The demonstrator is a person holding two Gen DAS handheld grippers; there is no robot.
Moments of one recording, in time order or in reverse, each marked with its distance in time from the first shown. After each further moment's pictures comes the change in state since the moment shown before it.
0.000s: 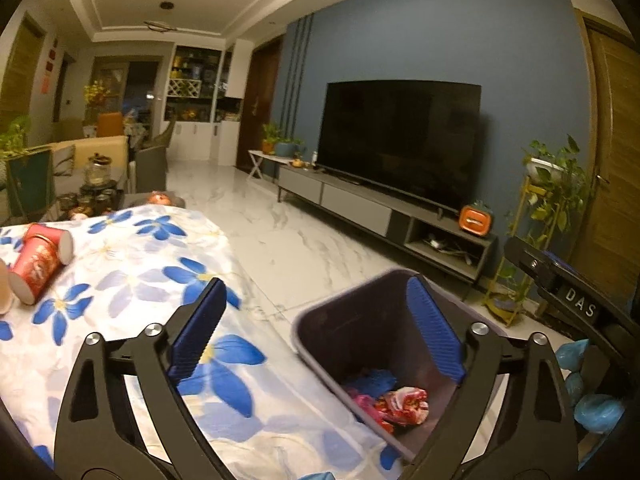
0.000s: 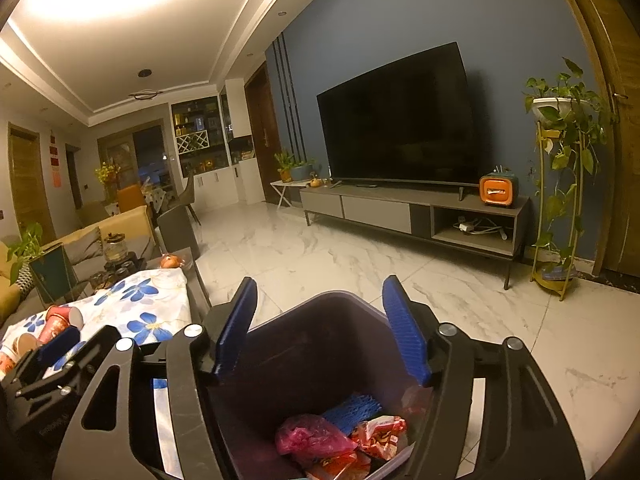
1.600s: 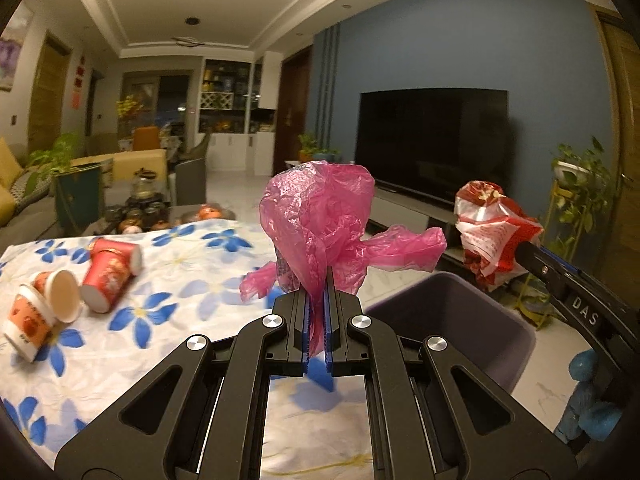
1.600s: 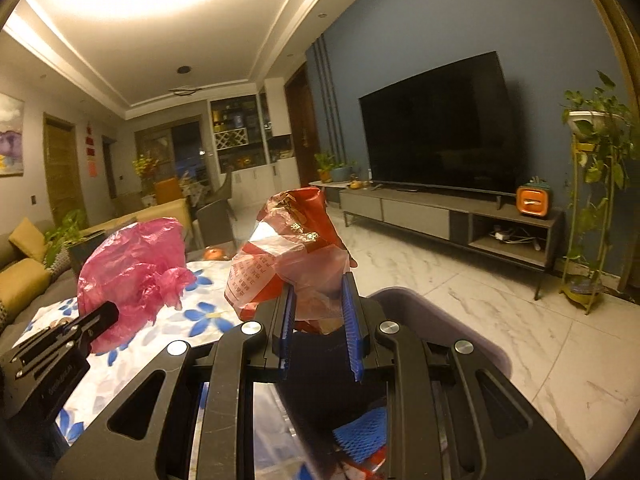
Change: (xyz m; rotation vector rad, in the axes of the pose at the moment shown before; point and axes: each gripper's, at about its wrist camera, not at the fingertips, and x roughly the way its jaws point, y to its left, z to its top) left arm -0.059 0.027 0.017 0.024 -0.022 0.120; right arm -0.017 0.035 -0.001 -0.046 -0.007 0.122
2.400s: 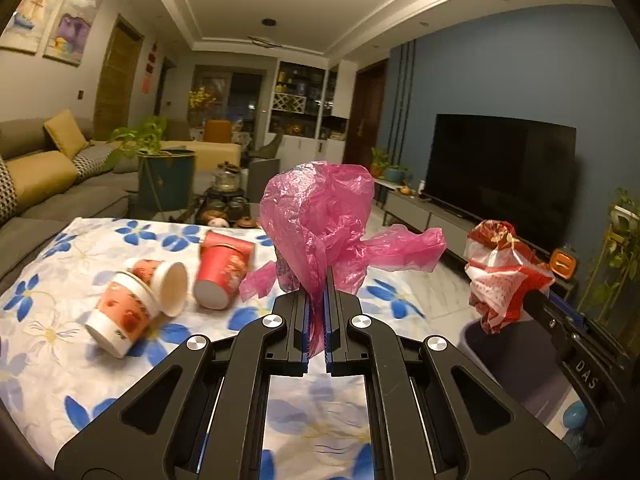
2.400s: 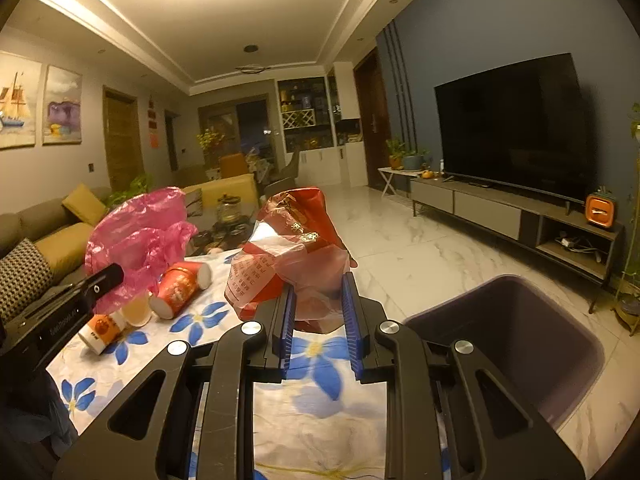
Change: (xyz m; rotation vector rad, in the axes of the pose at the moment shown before) left arm -0.053 0.104 0.006 -0.138 -0.036 0.232; right arm 0.007 0.096 -0.012 -0.095 0.061 0.234
